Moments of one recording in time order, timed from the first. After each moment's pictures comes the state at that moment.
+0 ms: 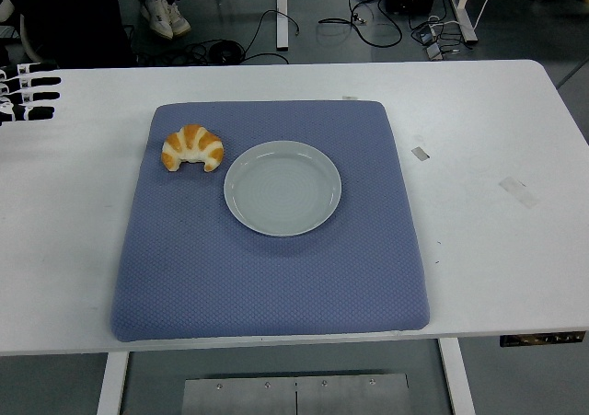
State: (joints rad) left arm -1.10 0.91 -0.04 -0.82 0.05 -0.61 -0.12; right arm -0.10 0.00 0.11 0.11 -0.10 -0.10 0.21
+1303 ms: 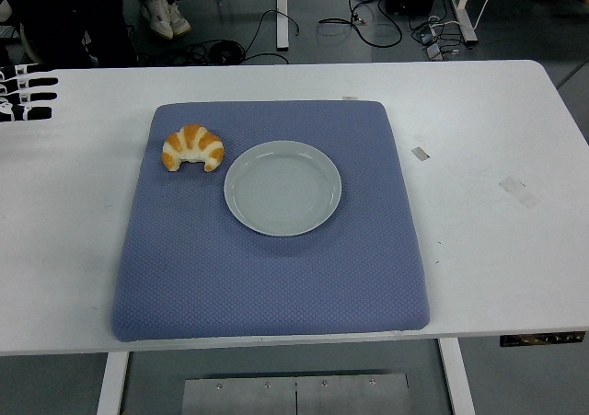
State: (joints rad) left arm -1.10 0.90 -0.04 -0.79 0.05 -0.61 -0.12; right arm -0.10 0.00 0.11 0.11 -0.10 -0.10 0.21
